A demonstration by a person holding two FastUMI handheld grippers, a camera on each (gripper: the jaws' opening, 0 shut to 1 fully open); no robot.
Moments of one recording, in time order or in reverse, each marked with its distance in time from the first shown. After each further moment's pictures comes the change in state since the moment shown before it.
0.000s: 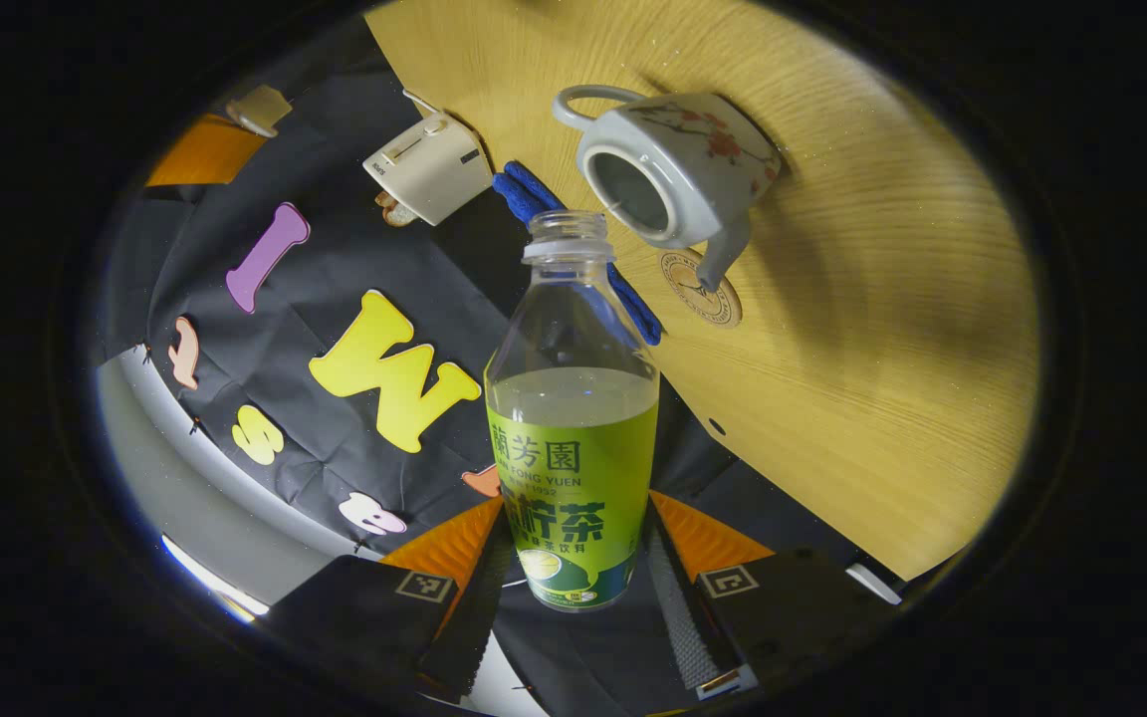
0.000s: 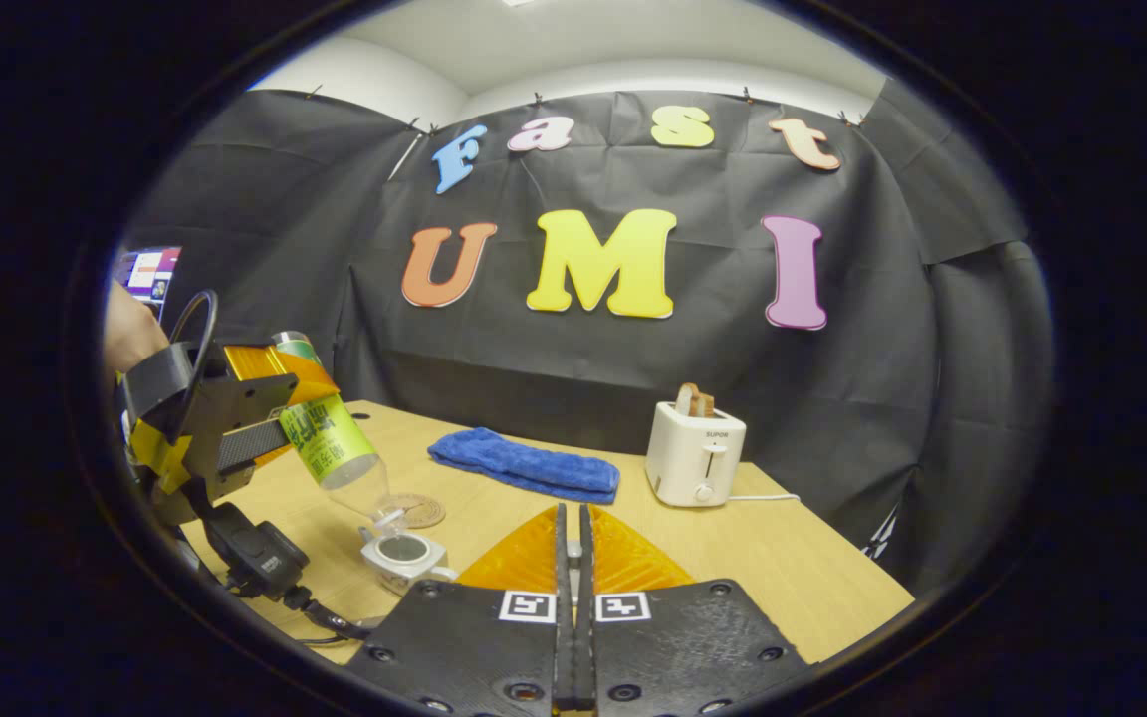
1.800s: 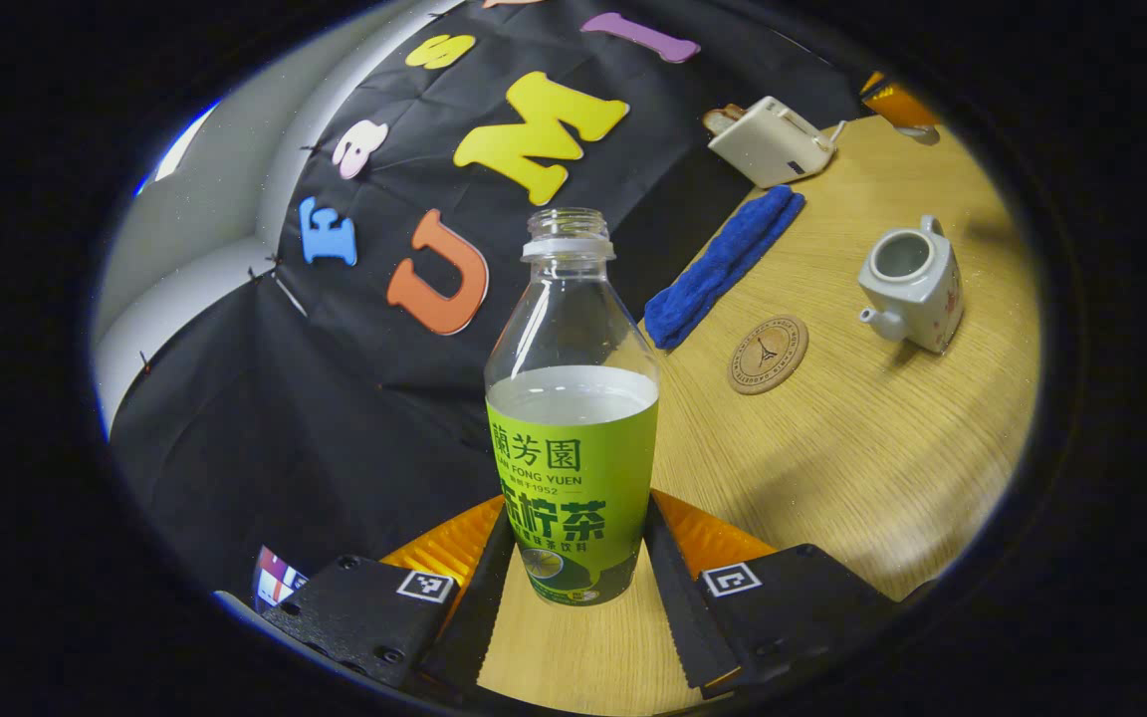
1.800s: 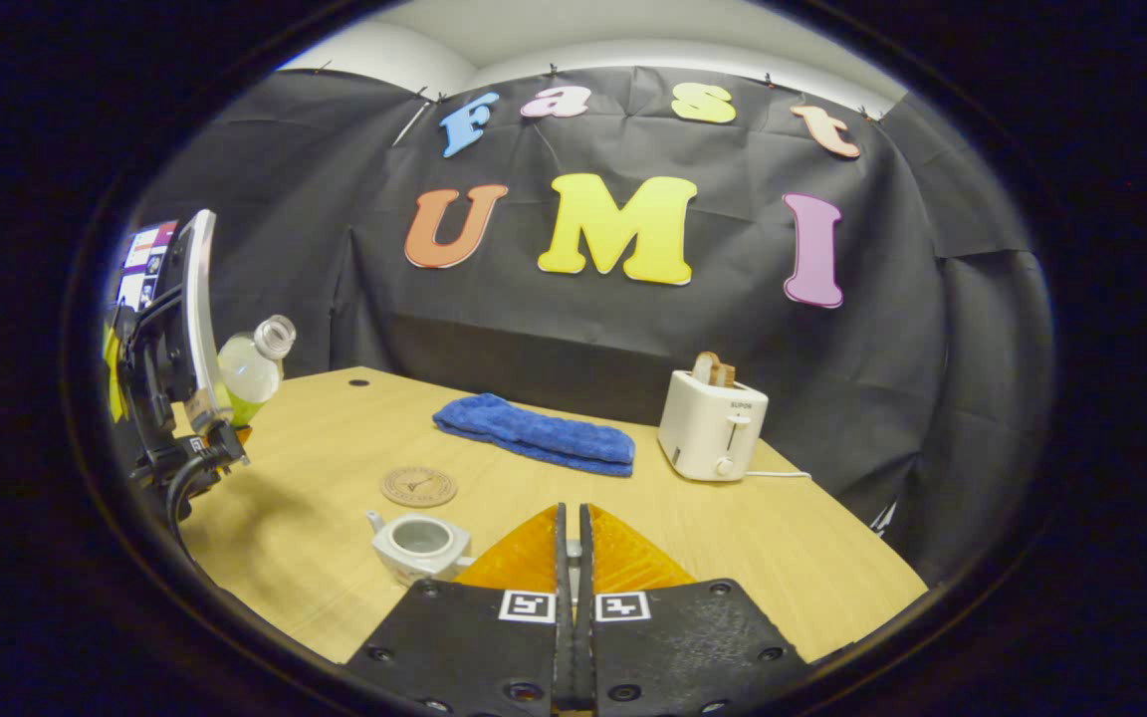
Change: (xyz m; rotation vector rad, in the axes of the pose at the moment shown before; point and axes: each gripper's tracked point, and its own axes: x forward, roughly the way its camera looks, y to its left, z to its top) left arm 0.001 -0.127 -0.049 -1.422 0.075 -0.200; right arm 0.023 0.048 -0.022 -0.021 0.107 -0.004
